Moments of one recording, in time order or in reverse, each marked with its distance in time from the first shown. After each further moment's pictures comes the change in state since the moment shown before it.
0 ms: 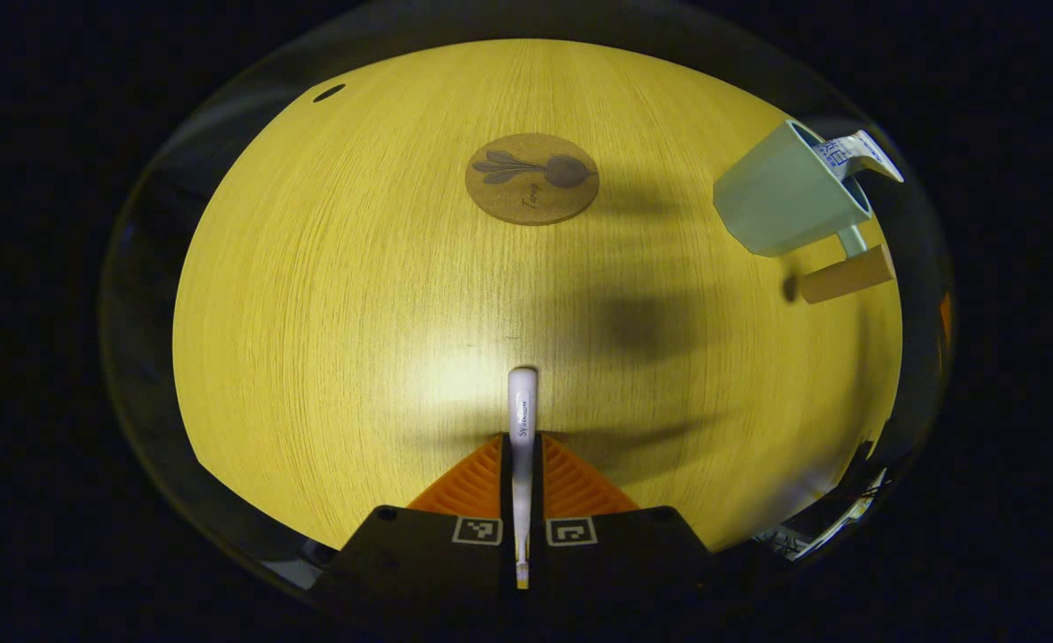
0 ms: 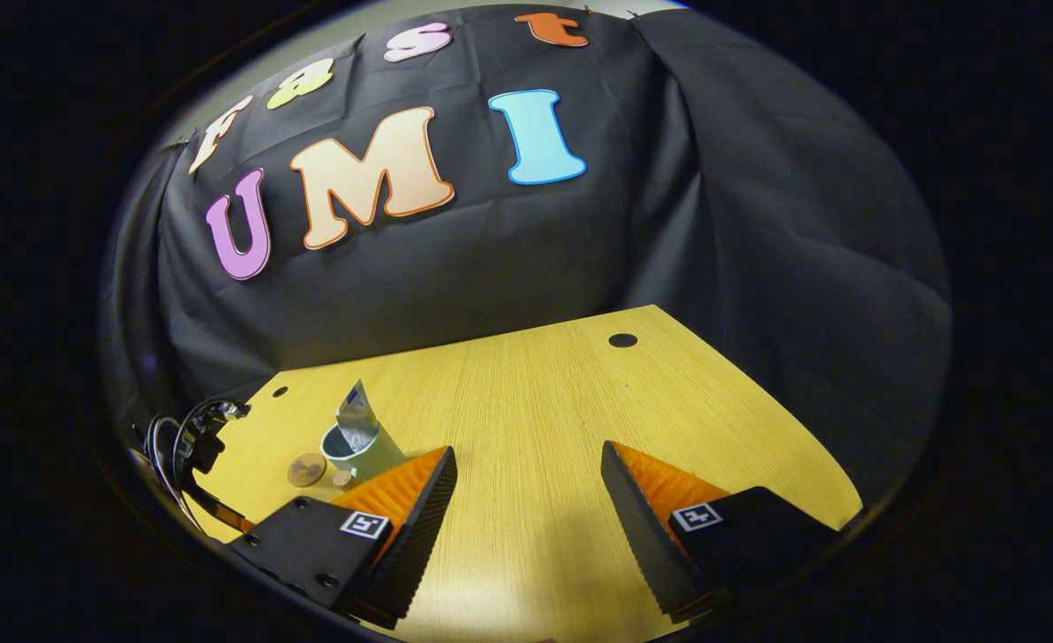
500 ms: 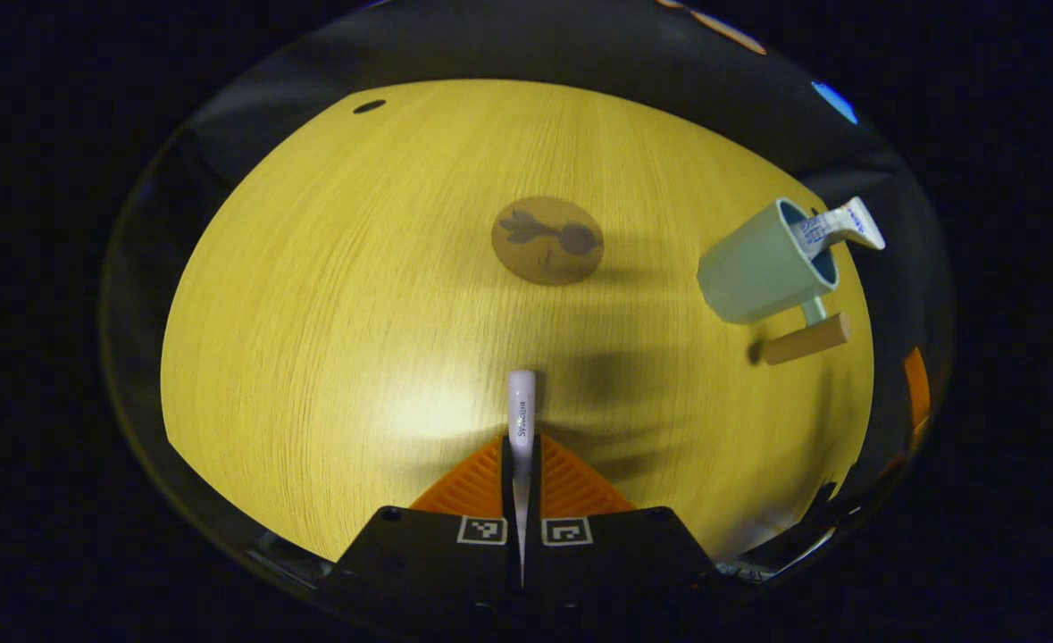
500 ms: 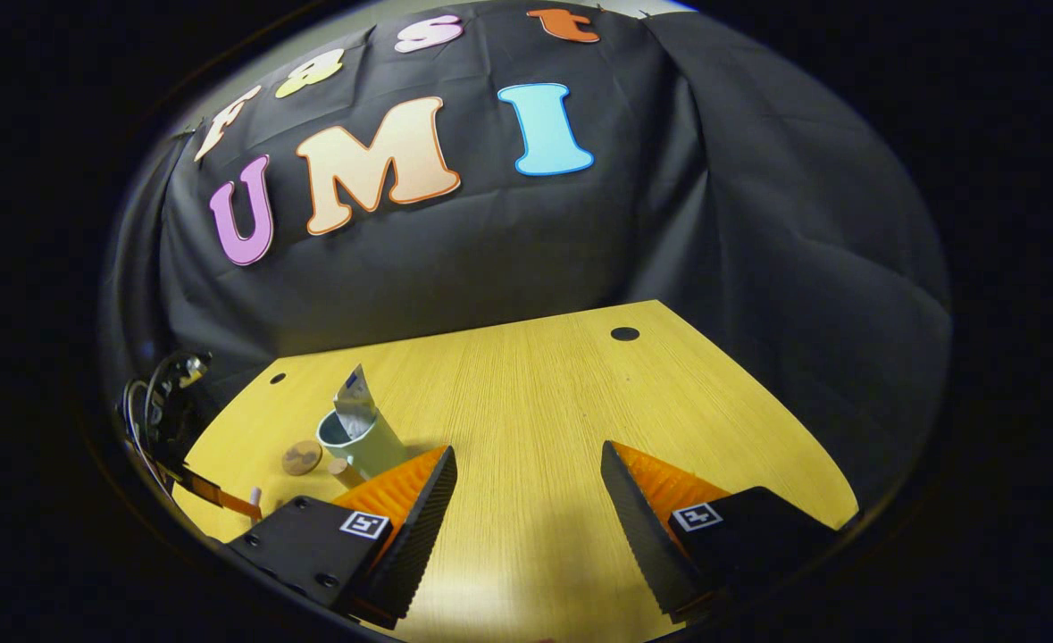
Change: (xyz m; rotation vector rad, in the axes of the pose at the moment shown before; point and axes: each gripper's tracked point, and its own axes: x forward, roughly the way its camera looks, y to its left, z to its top) left arm -0.031 -0.004 0.045 -0.115 -0.255 -0.085; right arm 0.001 0.003 -0.012 -0.027 0.027 -0.004
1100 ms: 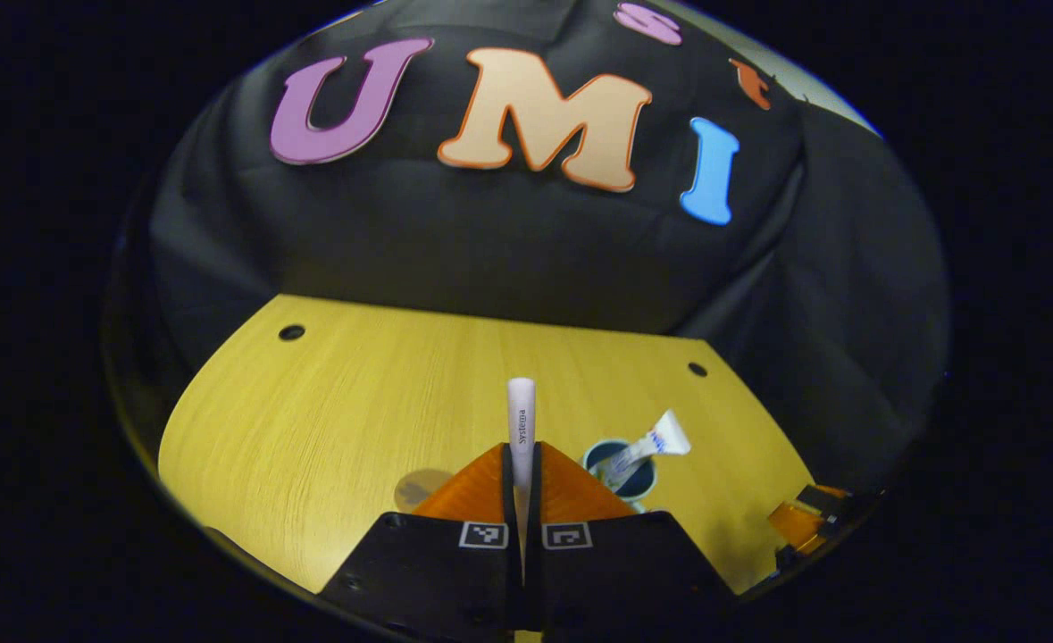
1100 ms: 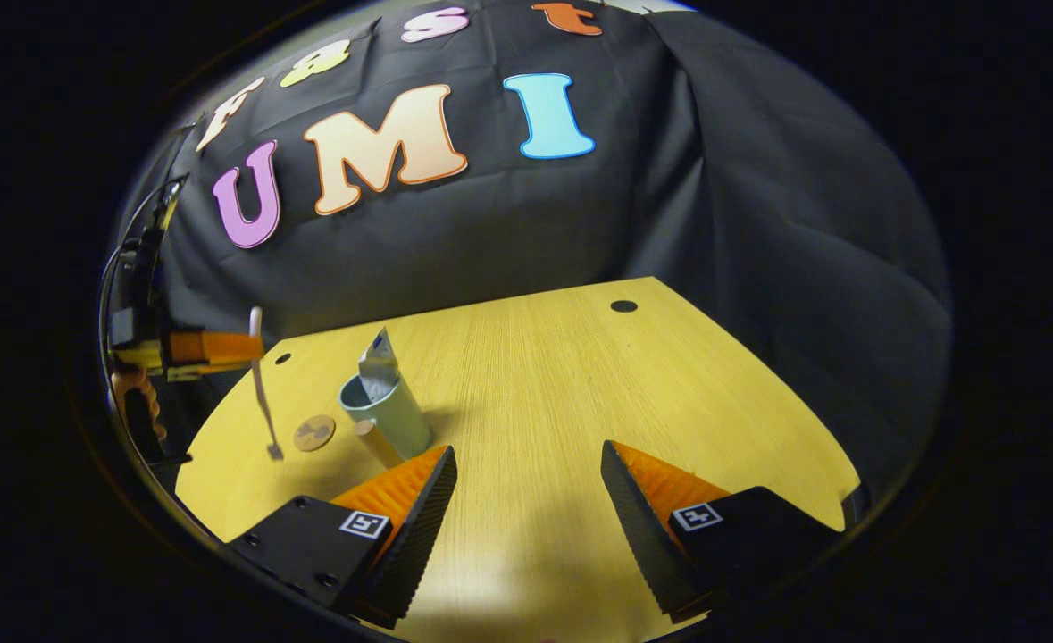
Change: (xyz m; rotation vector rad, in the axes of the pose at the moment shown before) left arm -0.102 -0.110 0.176 0.184 -0.722 -0.287; right arm -0.042 0.019 -0.039 0.012 0.073 -0.023
